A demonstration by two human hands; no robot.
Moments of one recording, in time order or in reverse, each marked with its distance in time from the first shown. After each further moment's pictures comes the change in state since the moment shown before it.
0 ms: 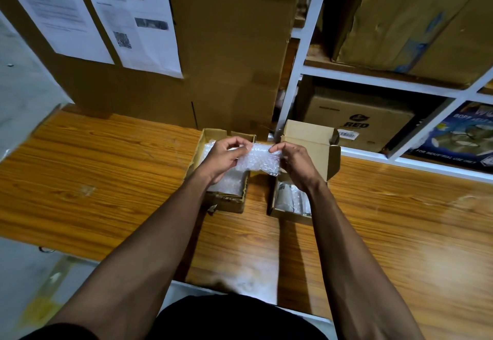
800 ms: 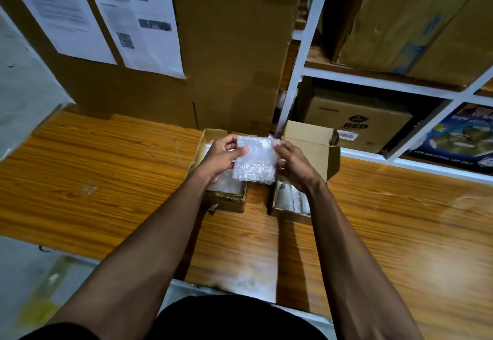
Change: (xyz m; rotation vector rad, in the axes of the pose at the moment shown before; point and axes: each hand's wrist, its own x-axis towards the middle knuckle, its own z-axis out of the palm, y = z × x) left_hand -0.005 0.003 -0.003 -0.008 0.092 -0.049; right_hand -0.008 -0.007 0.010 0.111 -0.100 0.137
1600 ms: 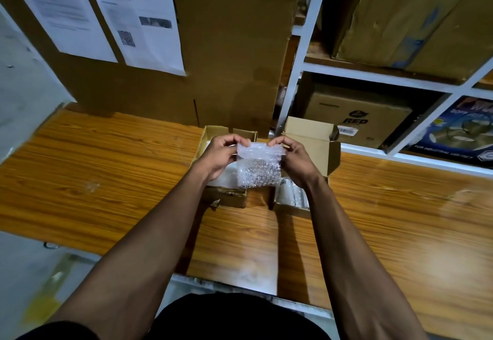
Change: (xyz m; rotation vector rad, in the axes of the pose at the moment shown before) left_hand -0.008 0.005 -0.004 0.005 -0.063 0.034; right_hand -0.009 0.000 0.006 -0.073 0.041 -0.127
